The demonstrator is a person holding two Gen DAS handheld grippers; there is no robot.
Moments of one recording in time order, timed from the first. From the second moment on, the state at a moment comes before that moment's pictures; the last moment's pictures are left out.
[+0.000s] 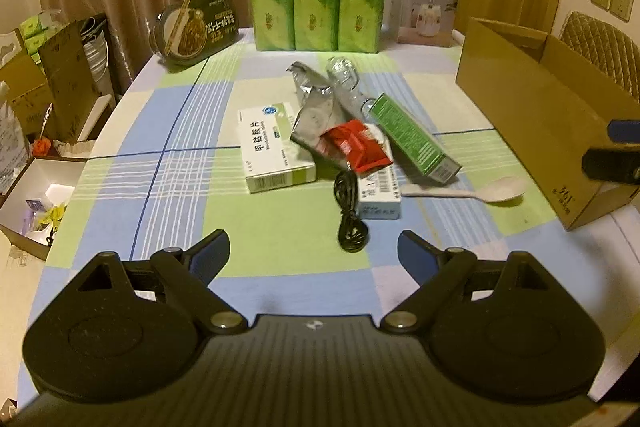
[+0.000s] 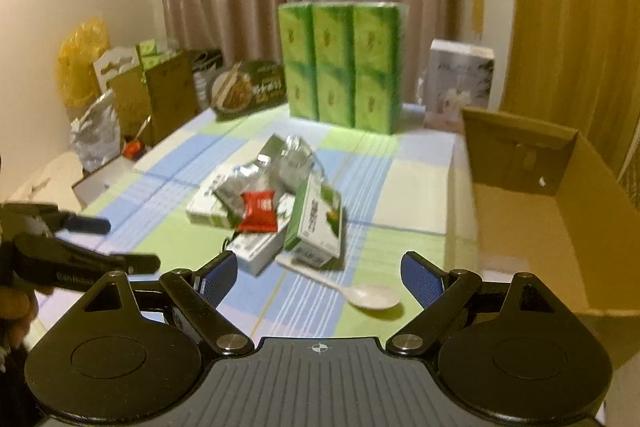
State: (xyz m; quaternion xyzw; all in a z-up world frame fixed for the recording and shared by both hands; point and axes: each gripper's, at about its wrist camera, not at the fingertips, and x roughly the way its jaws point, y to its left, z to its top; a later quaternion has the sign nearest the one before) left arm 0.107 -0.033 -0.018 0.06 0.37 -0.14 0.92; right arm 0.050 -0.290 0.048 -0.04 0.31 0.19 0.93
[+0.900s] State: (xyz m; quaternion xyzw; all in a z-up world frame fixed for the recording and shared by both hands) left arm 0.165 -0.072 -0.062 0.07 0.35 -0.20 0.91; right arm 0.152 -0.281 -0.013 -0.01 0.37 0.19 0.91
